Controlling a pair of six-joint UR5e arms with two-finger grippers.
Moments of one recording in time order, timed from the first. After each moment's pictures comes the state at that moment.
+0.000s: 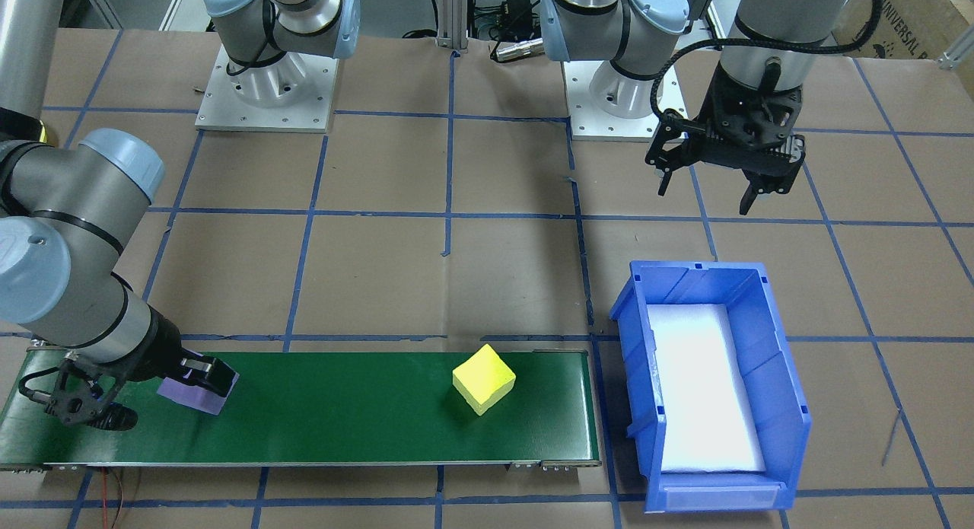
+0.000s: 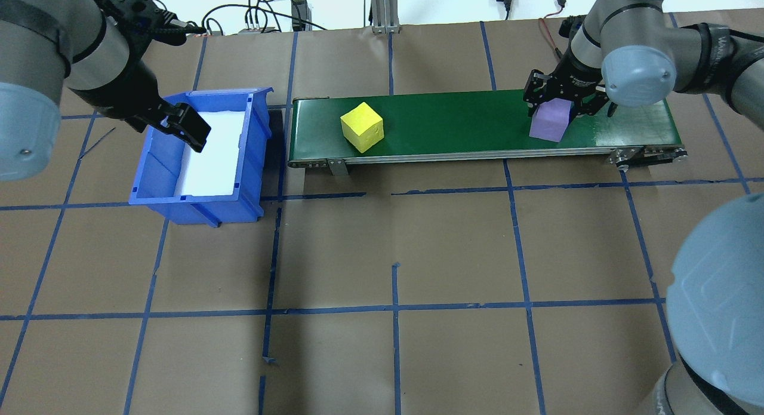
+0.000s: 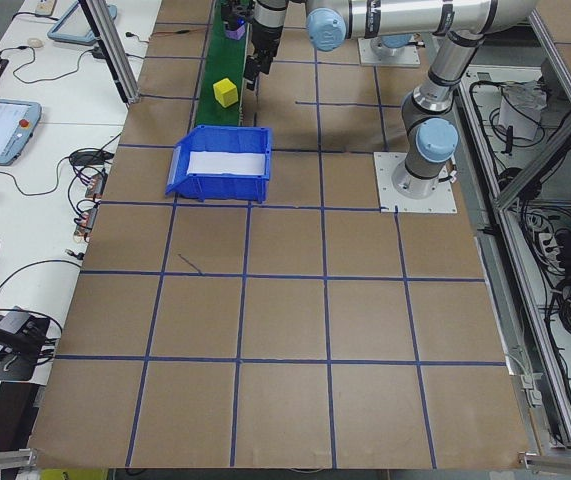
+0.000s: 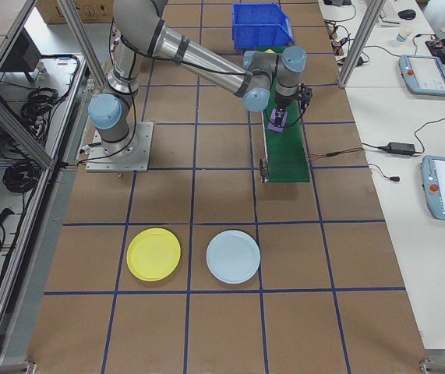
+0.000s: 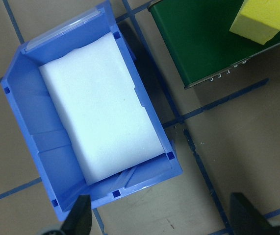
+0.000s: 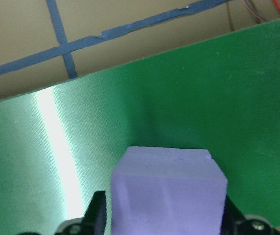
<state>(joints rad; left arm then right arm) -1.47 -1.50 -1.71 -1.40 1.62 0.44 1.42 -1.11 1.58 -2.05 -1.50 0.11</state>
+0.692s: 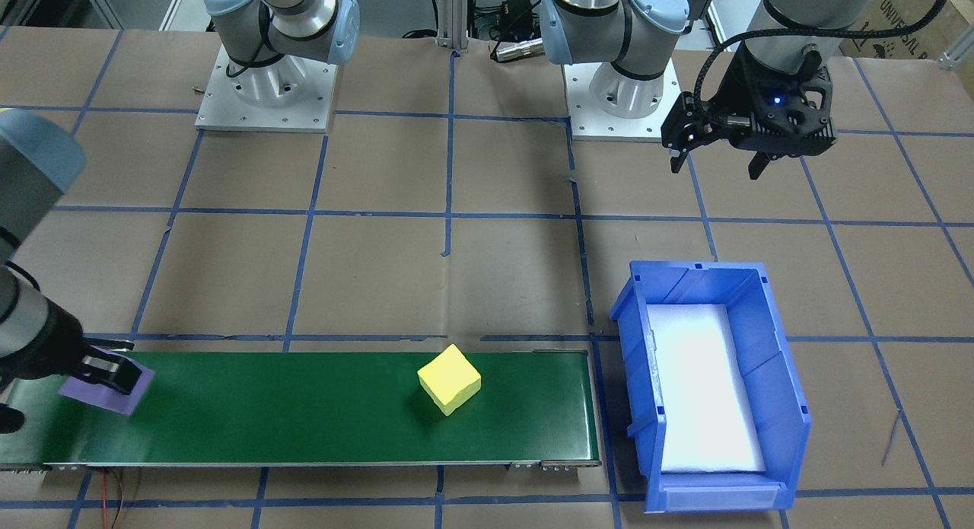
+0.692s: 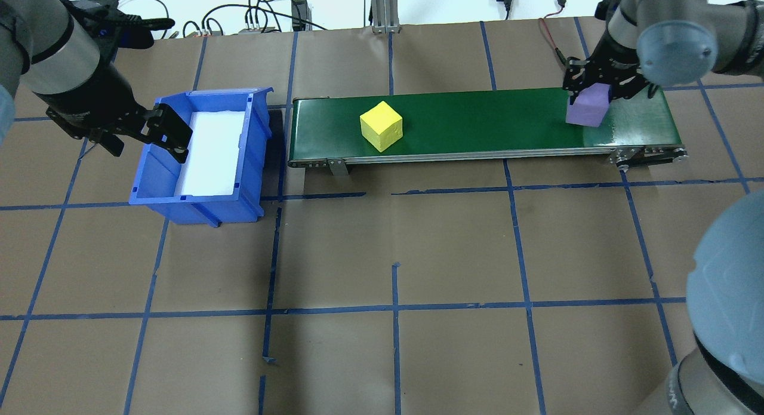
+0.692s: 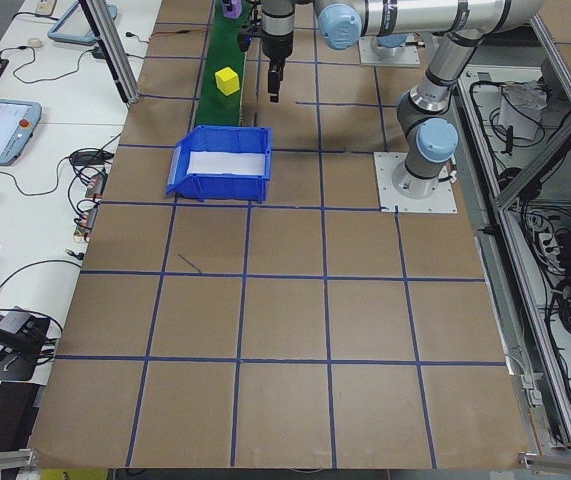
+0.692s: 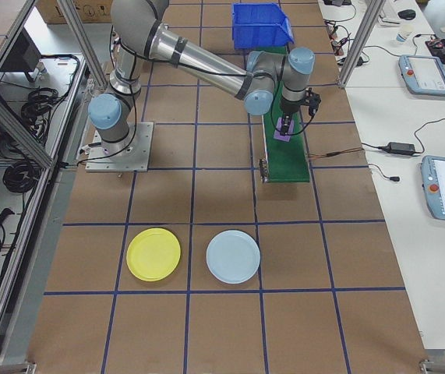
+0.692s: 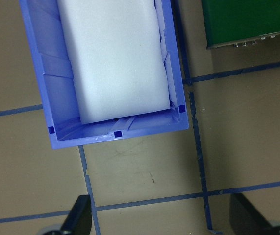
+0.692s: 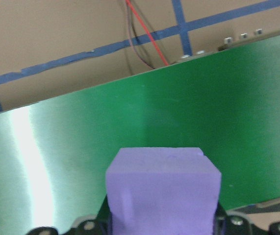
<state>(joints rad) -1.44 -1.47 -1.68 -1.55 1.62 0.23 1.29 -1.13 1.47 -1.92 -1.58 -0.03</state>
